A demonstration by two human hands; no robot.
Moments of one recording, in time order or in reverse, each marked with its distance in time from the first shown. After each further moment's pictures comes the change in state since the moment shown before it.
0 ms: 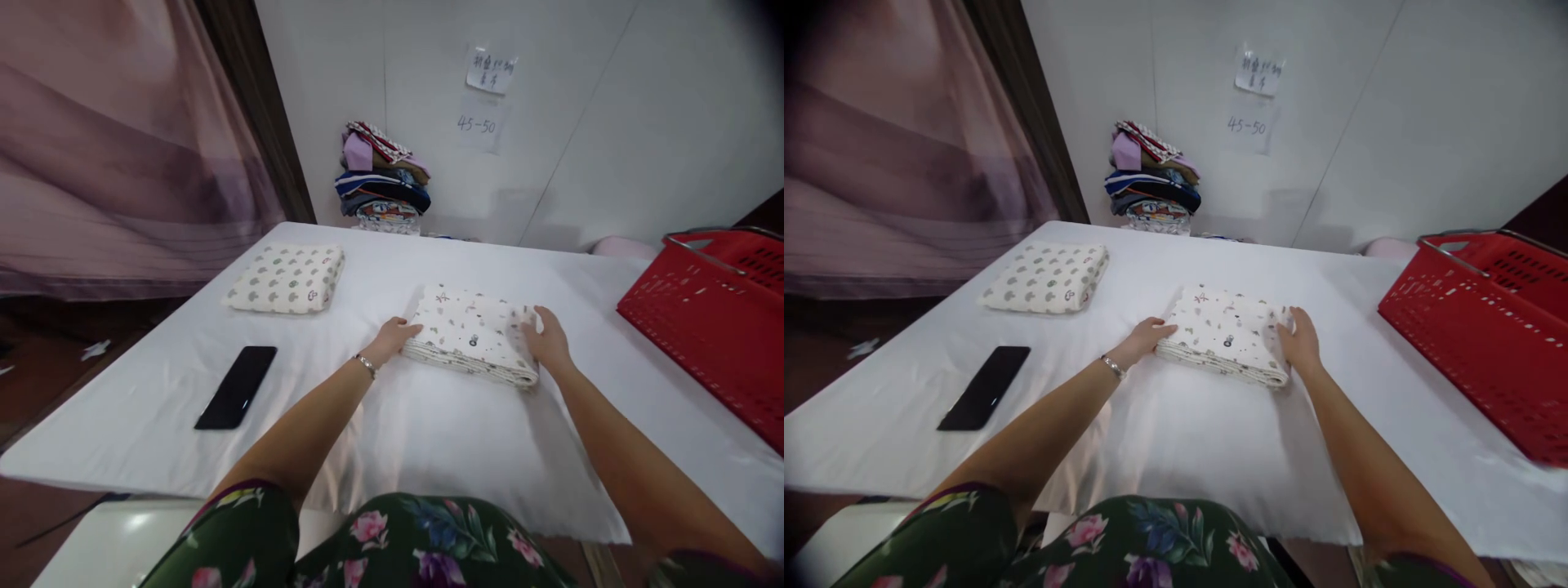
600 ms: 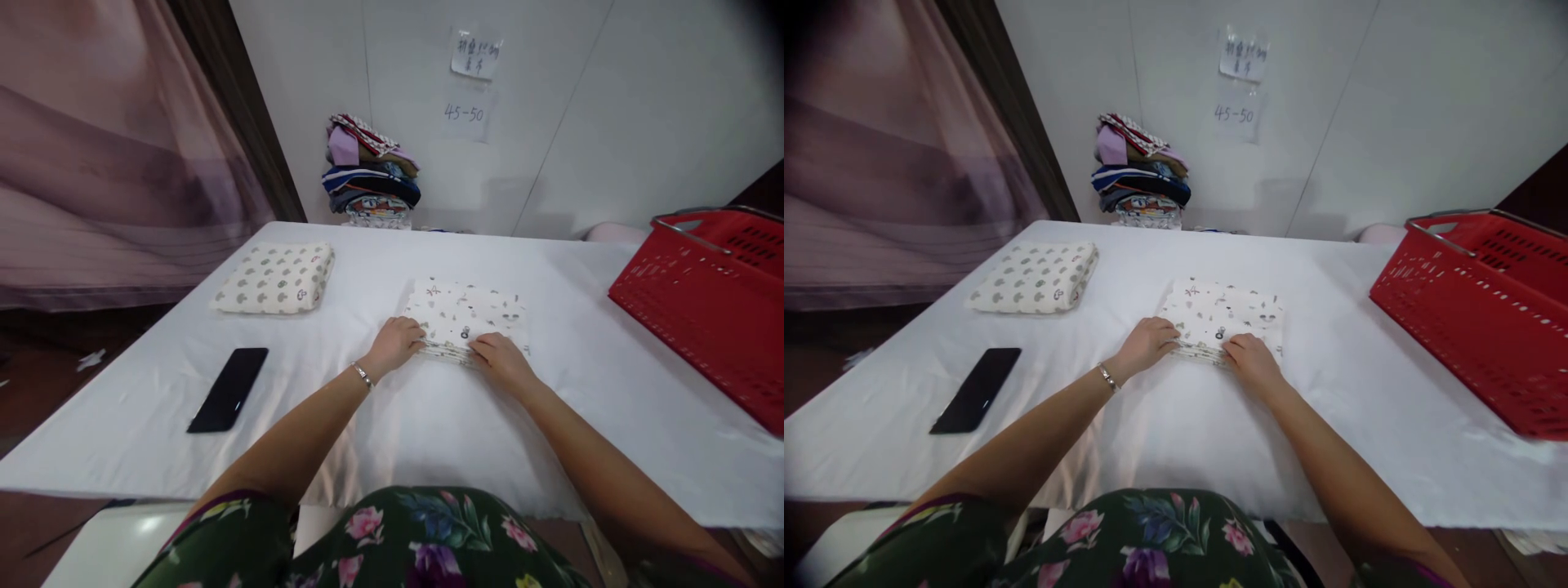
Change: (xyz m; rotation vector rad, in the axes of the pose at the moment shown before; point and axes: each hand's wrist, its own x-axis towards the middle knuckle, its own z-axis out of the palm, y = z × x) left_hand -0.015 -0.009 0.015 0.975 -0.017 0.973; right_hand -0.068 -0.044 0.012 -0.300 -0.409 -0.693
